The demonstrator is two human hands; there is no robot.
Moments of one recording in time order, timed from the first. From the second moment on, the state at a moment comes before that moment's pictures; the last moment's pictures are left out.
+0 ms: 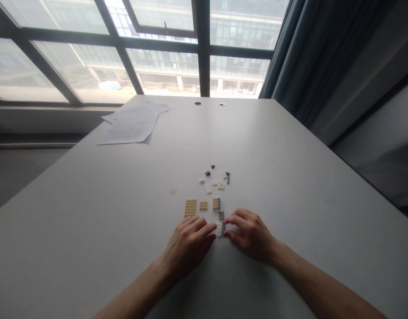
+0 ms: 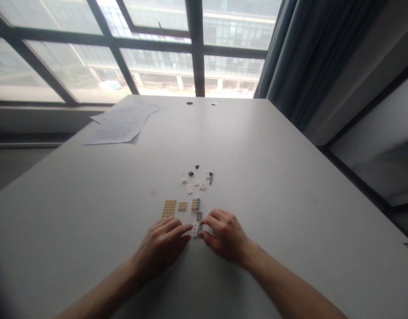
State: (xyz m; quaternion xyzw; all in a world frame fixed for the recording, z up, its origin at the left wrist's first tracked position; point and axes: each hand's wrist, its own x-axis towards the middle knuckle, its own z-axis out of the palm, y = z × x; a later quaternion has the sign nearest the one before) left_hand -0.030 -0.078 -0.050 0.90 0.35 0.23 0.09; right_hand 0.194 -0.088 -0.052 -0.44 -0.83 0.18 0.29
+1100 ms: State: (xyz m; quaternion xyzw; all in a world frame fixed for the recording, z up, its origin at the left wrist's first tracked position) left_hand -0.030 -0.079 -0.051 0.89 0.33 0.29 0.10; right_hand 0.219 -0.042 -0.045 -0.52 -0.60 0.42 0.43
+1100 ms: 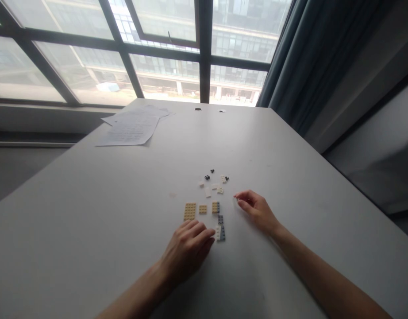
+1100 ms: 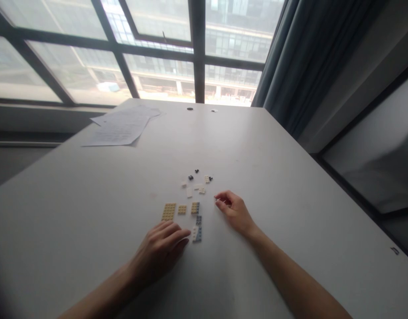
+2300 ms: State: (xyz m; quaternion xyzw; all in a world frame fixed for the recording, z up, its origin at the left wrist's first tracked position) left_hand -0.026 -0.079 -0.044 0.94 0.26 0.24 0.05; right_hand 0.205 -0.082 -0.057 -0.39 -0.86 0.18 0.28
